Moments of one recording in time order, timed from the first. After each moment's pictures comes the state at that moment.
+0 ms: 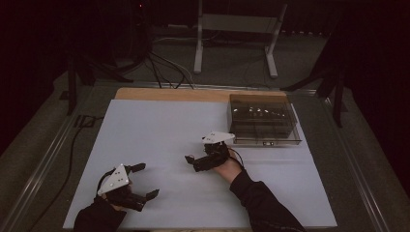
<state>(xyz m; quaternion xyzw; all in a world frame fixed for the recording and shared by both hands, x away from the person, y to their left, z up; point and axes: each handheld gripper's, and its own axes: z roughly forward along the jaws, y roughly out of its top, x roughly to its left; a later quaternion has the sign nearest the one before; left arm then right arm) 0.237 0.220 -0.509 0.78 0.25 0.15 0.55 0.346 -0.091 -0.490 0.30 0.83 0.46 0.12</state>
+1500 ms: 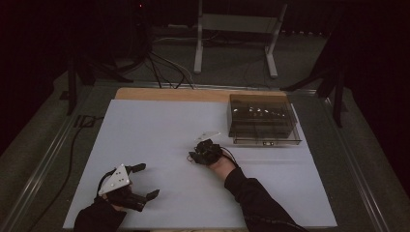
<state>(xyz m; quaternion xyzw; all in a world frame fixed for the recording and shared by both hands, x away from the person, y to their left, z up) 0.237 0.219 -0.510 0.79 0.25 0.15 0.55 0.368 -0.073 -0.525 0.35 0.86 0.36 0.11</state>
